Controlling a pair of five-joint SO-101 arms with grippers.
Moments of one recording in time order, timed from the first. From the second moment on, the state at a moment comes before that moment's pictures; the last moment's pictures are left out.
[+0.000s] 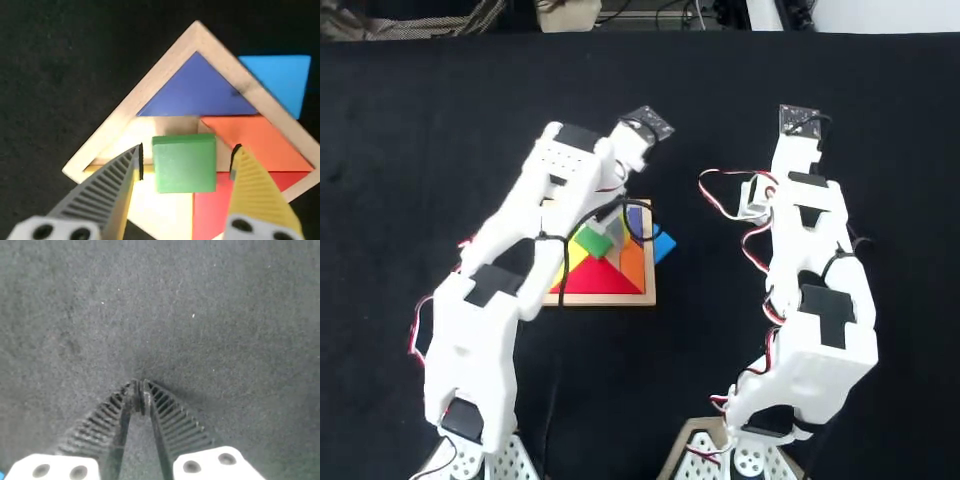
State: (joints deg) left arm 15.9 32.3 -18.7 76.9 -26.9; right arm 11.5 15.4 20.6 42.0 1.5
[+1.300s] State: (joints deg) left arm 8.7 32.2 -16.0 68.9 -31.6; right arm 11.5 15.4 20.6 42.0 1.5
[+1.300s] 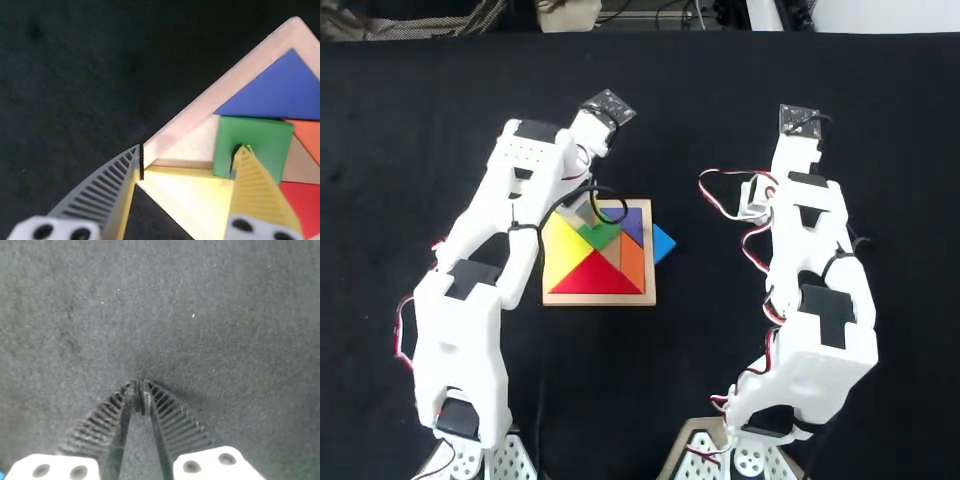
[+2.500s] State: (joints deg) left arm 10.6 30.4 -13.1 70.5 -28.5; right arm 11.5 15.4 20.6 42.0 1.5
